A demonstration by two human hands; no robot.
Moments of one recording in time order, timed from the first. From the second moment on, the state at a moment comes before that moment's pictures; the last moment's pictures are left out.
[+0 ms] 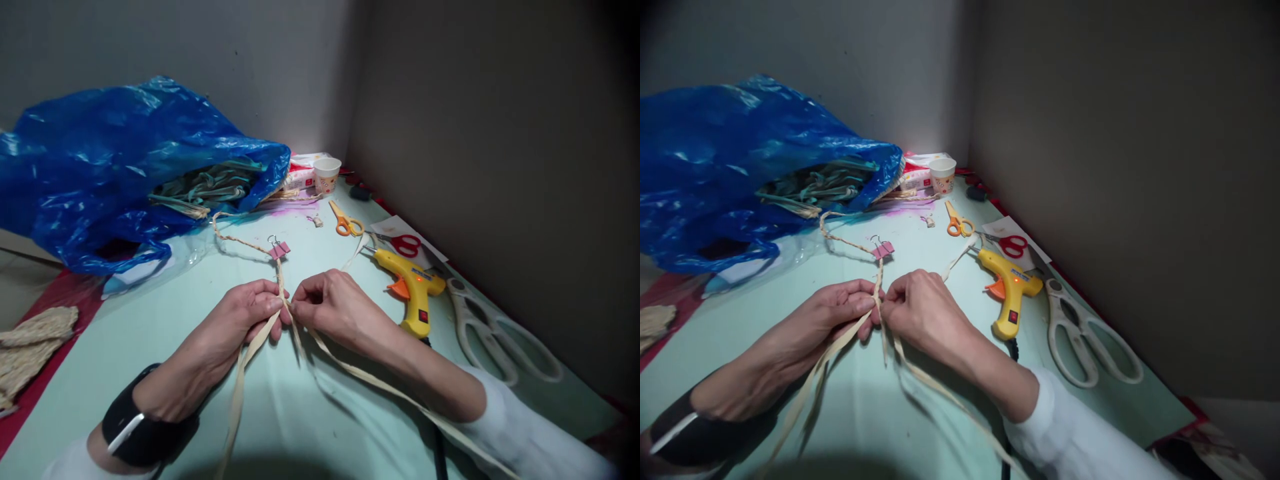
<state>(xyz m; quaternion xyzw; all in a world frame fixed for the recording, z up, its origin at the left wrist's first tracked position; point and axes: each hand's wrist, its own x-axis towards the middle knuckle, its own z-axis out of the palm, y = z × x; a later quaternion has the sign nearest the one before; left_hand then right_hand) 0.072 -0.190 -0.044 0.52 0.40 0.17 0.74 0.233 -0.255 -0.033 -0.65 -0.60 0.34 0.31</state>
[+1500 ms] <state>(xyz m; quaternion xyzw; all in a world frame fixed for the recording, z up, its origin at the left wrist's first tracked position) 0.080 -0.198 -0.039 0.60 0.42 0.16 0.66 0.224 -0.263 -0.043 -0.66 -0.60 0.31 0.32</state>
